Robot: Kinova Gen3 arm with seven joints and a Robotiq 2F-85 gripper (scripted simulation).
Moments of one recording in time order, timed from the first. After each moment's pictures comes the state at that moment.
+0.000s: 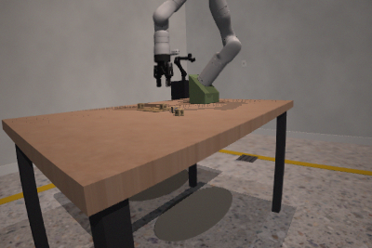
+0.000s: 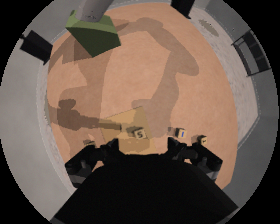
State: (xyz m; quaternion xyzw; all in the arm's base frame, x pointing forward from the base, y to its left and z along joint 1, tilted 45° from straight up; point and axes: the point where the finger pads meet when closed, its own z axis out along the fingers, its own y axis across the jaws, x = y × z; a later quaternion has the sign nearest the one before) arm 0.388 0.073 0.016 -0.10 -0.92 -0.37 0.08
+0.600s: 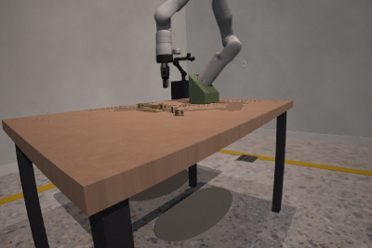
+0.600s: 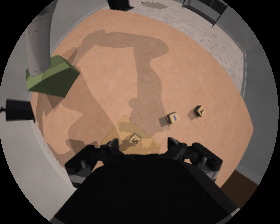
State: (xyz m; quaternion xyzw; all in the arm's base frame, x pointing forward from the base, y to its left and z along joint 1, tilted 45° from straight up) arm 0.392 0.091 0.028 -0.35 -0.86 -0.33 0.19
